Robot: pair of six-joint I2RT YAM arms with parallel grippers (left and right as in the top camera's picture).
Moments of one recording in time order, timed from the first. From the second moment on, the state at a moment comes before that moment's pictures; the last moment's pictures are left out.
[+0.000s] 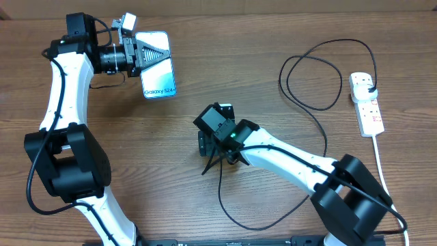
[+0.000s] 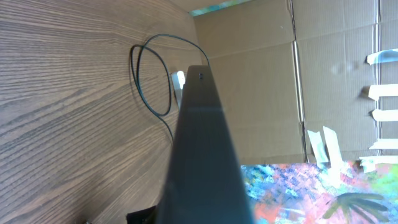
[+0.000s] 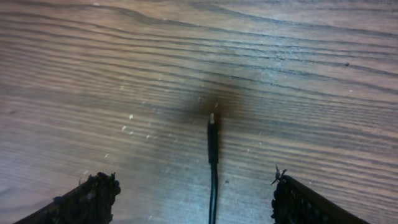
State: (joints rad) left arm 0.17 2.05 1.80 -0.99 1.33 -0.07; right arm 0.84 1.82 1.21 -0.60 0.12 0.72
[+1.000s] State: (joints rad) left arm 0.17 2.05 1.80 -0.99 1.32 -0.07; right arm 0.84 1.97 1.30 -0.69 0.14 0.67
